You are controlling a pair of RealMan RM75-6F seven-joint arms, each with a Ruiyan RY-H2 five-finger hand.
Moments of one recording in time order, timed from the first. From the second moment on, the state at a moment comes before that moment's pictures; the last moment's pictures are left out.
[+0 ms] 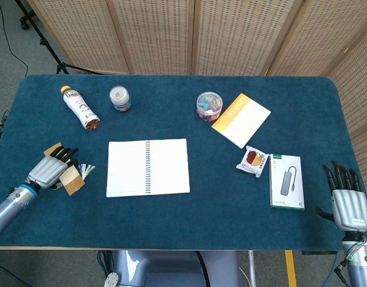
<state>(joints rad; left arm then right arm) -0.58 -1.48 0.17 -0.68 1.70 1.00 -0.40 0.12 -1.22 0.11 -1.51 -1.40 1.44 -0.17</state>
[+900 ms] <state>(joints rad) -0.57 -1.42 0.15 -0.75 1.68 1.05 -0.34 0.12 -1.20 0.11 -1.53 -1.40 1.43 -0.16</state>
